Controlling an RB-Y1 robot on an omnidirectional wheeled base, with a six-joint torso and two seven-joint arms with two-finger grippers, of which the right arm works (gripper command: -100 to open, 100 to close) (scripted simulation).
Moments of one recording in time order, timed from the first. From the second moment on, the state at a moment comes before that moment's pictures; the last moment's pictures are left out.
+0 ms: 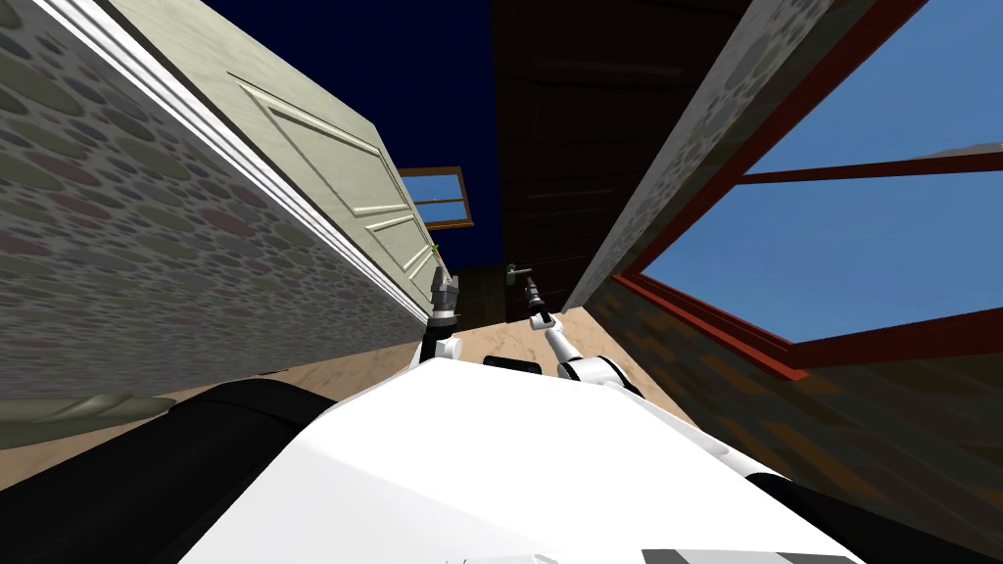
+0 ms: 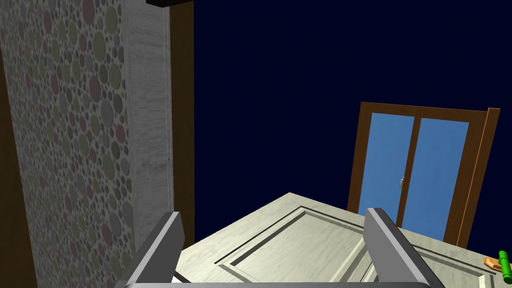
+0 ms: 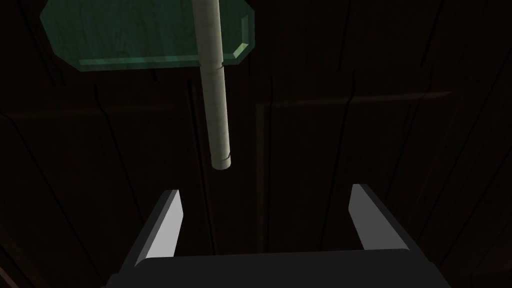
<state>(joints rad) -0.49 0.01 0.12 -0.69 -0.05 -0.53 -0.03</state>
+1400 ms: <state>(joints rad) -0.57 -0.02 0.12 -0.54 -0.06 -0.51 -0.04</state>
